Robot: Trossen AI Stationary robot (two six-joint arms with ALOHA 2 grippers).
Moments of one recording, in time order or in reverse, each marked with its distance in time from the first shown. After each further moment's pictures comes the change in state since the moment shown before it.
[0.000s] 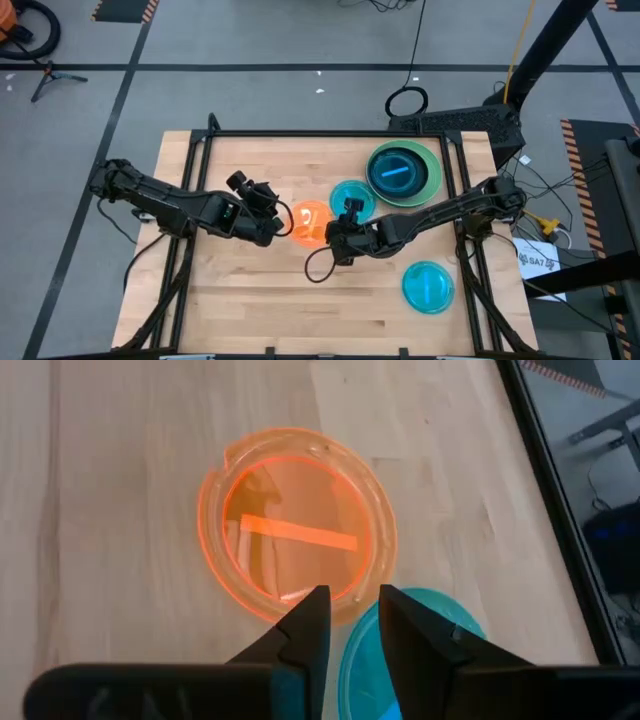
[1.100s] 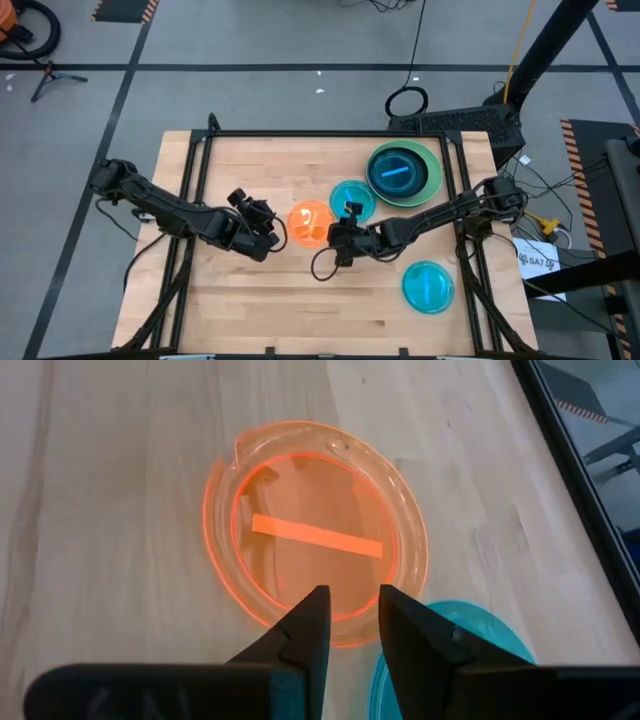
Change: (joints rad) left arm -0.076 0.000 -0.263 0.196 0.066 -0.120; right arm -0.008 0.001 -0.198 0.309 -0.005 -0.055
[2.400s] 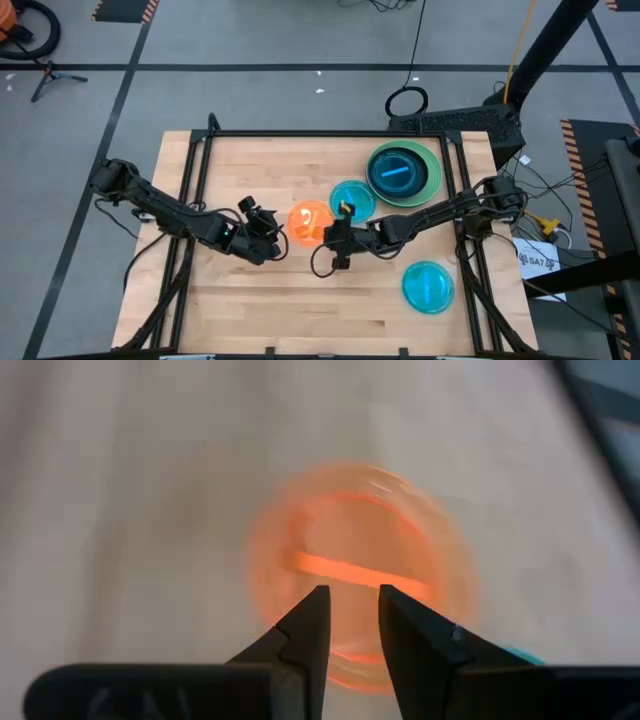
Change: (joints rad) left arm -0.022 0.000 -0.128 0.338 0.064 0.208; right arm -0.021 0.000 0.000 0.104 -0.137 -0.045
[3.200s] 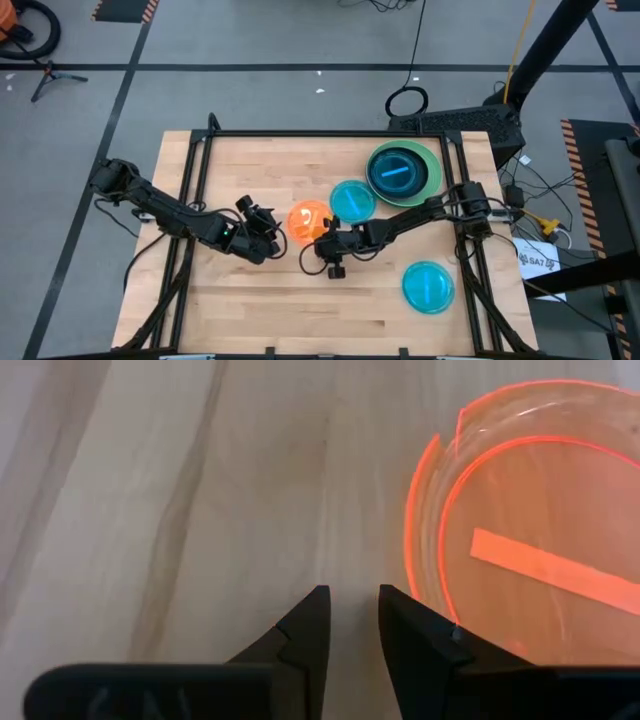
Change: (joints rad) left arm 0.001 0.000 -0.031 -0.002 -0.028 -0.038; right arm -0.057 0.236 0.005 0.182 -0.331 -0.032
